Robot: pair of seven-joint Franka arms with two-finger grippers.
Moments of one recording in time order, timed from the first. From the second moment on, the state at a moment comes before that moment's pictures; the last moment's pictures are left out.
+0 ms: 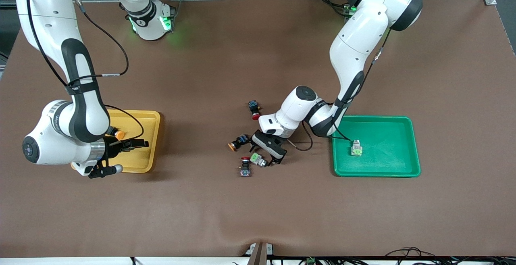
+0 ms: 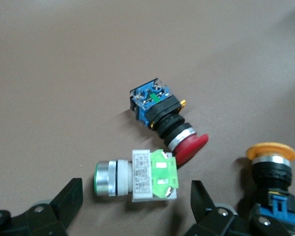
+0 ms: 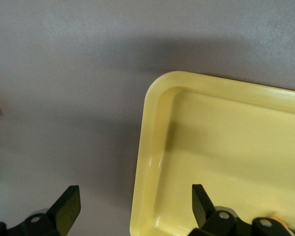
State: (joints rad) left arm -0.48 1.00 -0.19 -1.52 0.43 3.17 -0.37; right arm 0.13 0.63 -0.18 -1.59 0.46 1.90 -0.38
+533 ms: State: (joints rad) left arm -0.48 1.01 -0.19 -1.50 0.43 3.18 -0.34; right arm 0.13 0.63 -0.18 -1.59 0.46 1.90 -0.38
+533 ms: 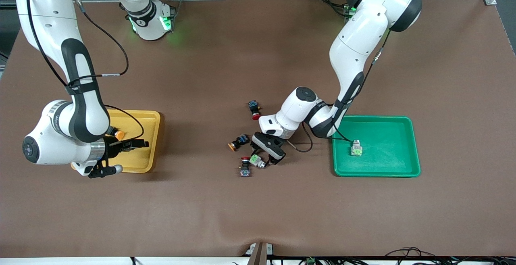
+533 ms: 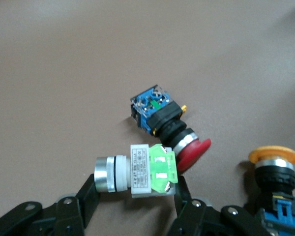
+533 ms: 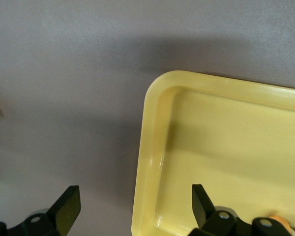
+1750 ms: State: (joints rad) left arm -0.22 0.78 -0.31 -1.73 0.45 3.10 -0.33; right arm 0.52 0.65 -0.17 -1.58 0.52 2.09 0.64
